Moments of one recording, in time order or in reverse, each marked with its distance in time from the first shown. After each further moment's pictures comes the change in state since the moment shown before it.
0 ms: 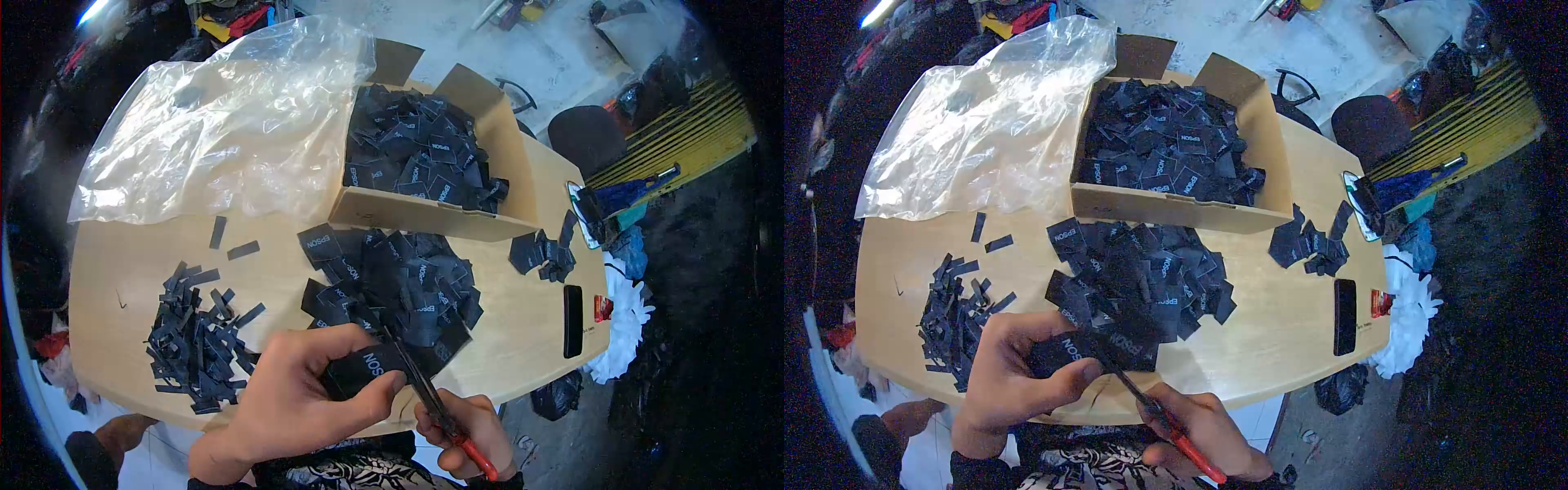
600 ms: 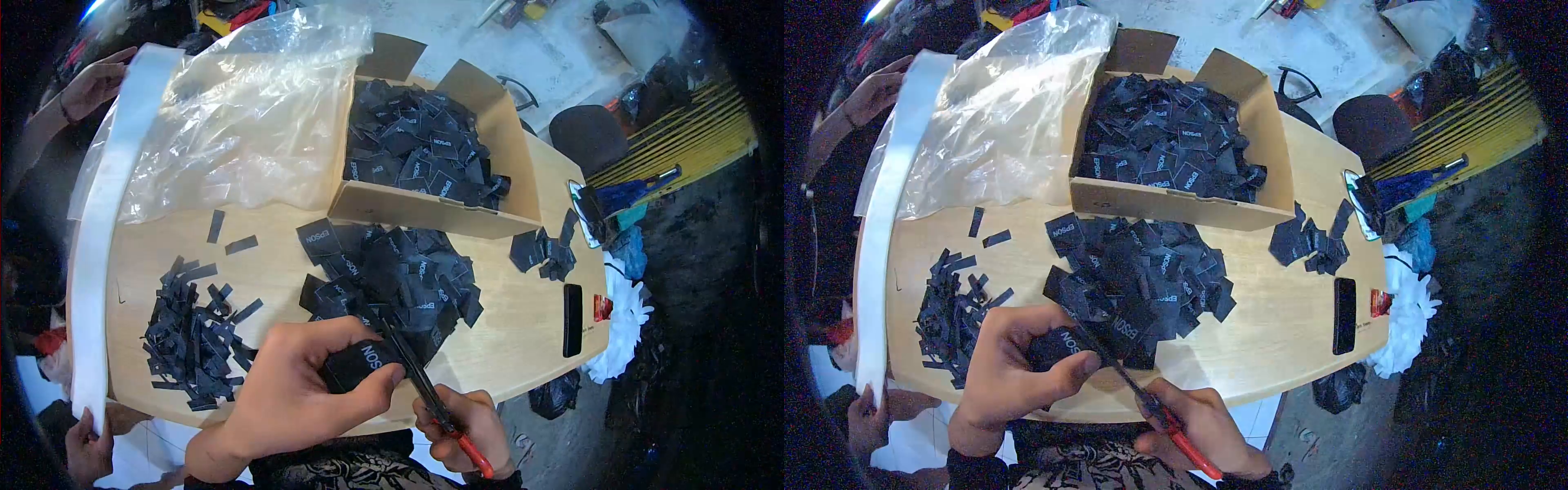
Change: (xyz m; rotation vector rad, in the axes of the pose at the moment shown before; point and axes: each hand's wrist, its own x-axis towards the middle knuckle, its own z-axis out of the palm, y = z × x) left_hand 0.003 -0.009 -0.001 0.117 0.027 0.090; right_hand 0.010 0.000 0.013 0.524 0.221 0.221
